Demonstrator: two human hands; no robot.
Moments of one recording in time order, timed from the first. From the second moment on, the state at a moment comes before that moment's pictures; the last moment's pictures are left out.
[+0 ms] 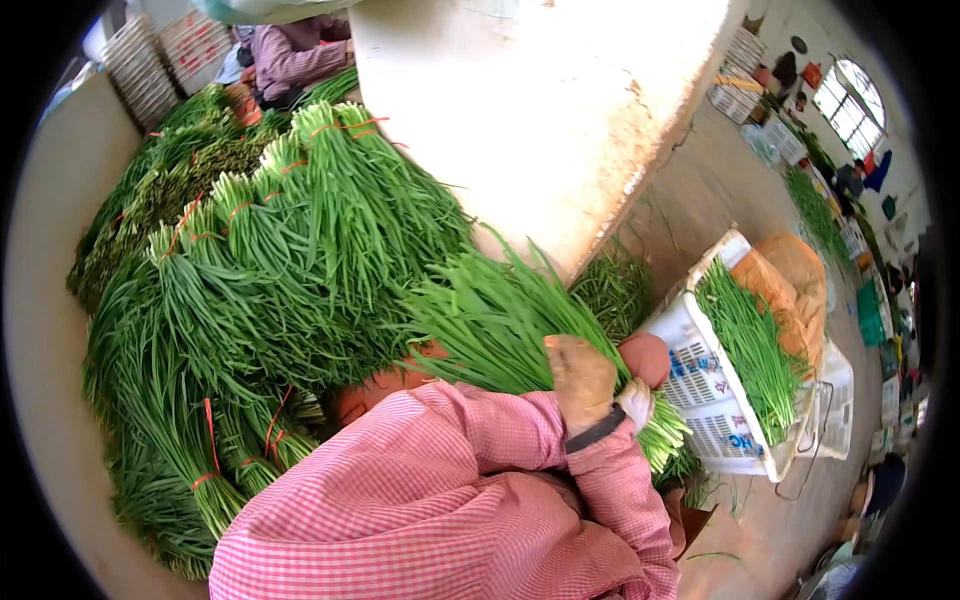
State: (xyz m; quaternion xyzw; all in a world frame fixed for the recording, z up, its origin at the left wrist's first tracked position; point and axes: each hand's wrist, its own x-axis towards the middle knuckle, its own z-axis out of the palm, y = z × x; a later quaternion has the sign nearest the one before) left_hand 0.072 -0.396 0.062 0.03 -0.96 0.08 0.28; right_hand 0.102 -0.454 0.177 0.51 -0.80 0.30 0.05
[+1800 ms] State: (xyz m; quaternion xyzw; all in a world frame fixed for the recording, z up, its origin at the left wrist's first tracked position) left_hand 0.053 -0.580 0.312 -0.17 -0.56 -0.81 0.05; right_hand 0.020 -0.291 0.303 0.32 -0.62 0.71 0.12
